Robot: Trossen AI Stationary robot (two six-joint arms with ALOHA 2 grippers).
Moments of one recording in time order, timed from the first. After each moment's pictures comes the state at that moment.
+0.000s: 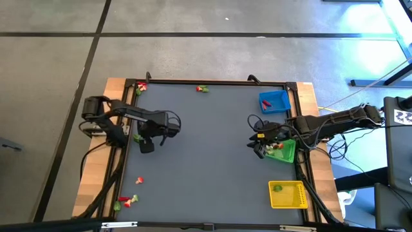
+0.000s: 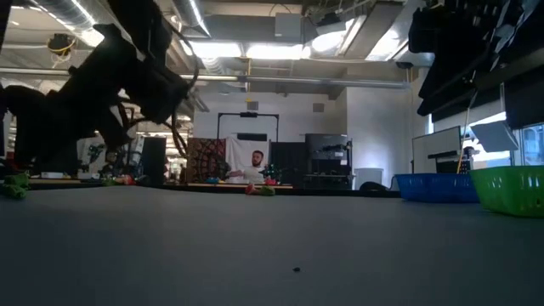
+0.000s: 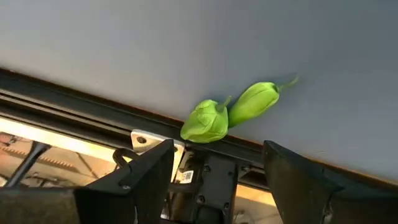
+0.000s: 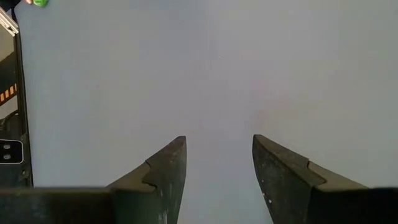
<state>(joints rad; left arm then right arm) 0.10 1.65 0.87 -1.41 -0.09 -0.23 0.16 0.99 0.70 -0.54 0.09 0.67</state>
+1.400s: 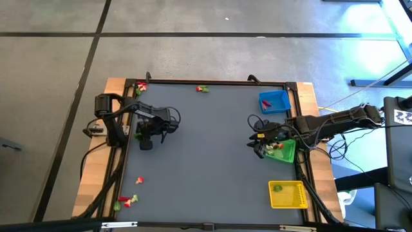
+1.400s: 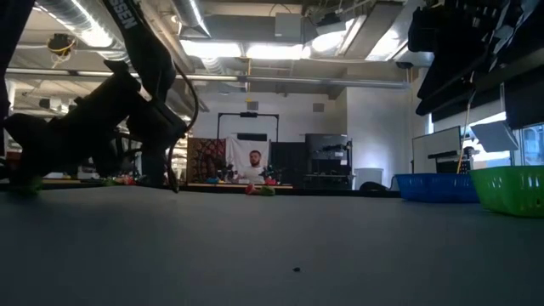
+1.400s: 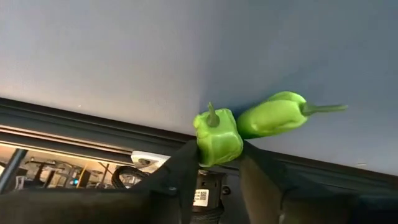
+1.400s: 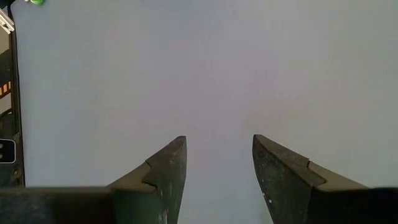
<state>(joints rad) 0.24 1.78 0.80 -1.32 -0.10 -0.08 0.16 0.99 0.70 -0.54 0.11 0.65</state>
